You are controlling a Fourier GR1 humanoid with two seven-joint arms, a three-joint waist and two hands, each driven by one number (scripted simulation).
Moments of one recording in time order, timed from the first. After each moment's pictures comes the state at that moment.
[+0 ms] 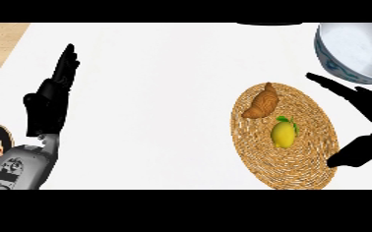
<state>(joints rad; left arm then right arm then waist) -0.24 0.45 -0.20 -1.56 0.07 0.36 0.15 -0.19 -0.76 0.12 -1.63 0.06 0.43 0.19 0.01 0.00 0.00</state>
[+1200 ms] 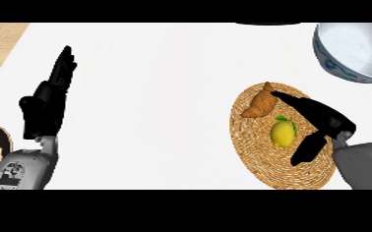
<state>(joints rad) -0.21 0.34 -0.07 -1.59 -0.05 0.24 0.16 -0.26 -0.49 0.19 -1.40 0.43 0.52 0.24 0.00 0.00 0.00</state>
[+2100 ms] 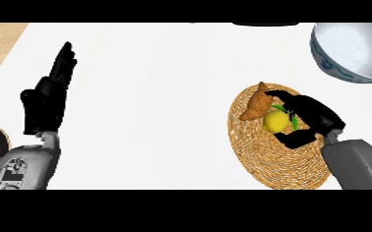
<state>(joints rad) -0.24 0.28 -0.01 -1.58 -0.11 0.18 0.18 -0.28 -0.43 0.16 -1.28 0.65 0.40 -0.02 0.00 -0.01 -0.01</state>
